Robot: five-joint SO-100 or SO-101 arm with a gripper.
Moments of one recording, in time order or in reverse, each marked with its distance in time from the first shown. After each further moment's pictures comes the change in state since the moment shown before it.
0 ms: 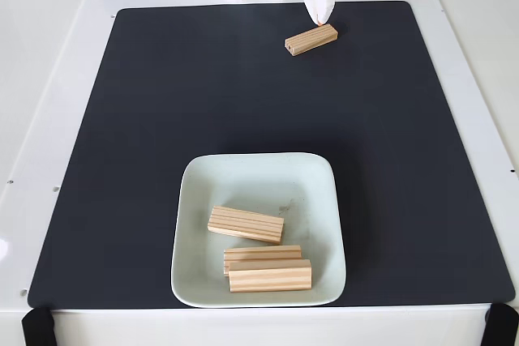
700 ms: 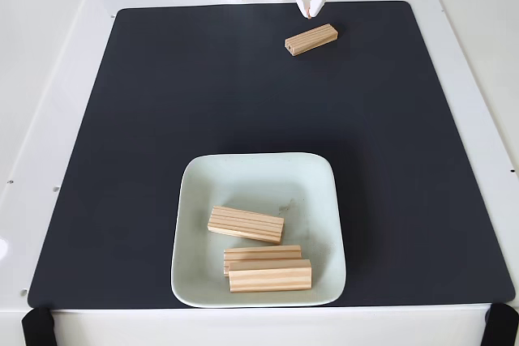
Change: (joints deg) arm 0.4 0.0 -1.5 8.8 -16.7
